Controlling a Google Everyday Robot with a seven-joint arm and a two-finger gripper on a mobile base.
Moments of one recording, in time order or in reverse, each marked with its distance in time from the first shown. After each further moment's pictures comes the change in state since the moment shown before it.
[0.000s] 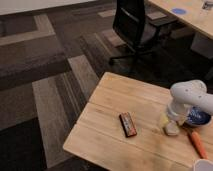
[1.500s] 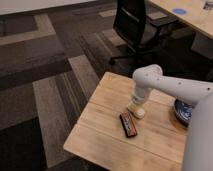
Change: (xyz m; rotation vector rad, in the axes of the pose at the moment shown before) arm -0.151 0.128 -0.038 -0.034 -0.099 -0.586
